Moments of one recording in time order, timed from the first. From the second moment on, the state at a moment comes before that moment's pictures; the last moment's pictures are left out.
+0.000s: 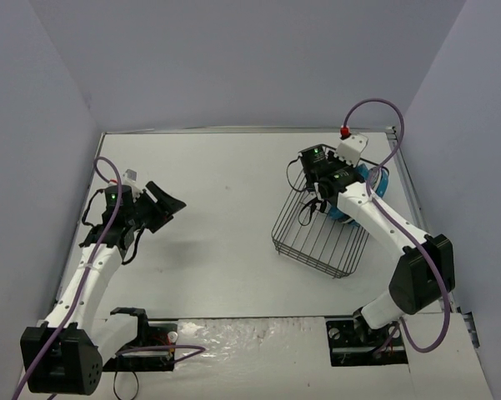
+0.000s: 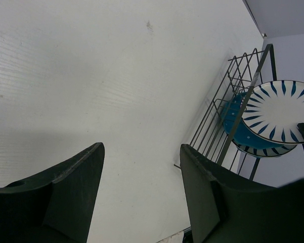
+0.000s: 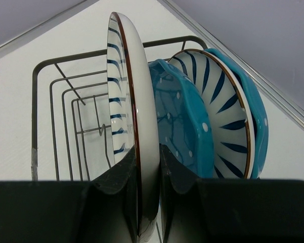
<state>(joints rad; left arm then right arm) -0.05 1.01 0.74 -0.33 0.36 -0.82 0.46 1.51 1.25 -0.59 1.03 0.75</state>
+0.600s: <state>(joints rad) -0.04 1.01 0.74 -0.33 0.36 -0.82 0.44 1.64 1.25 -0.54 0.97 0.76</state>
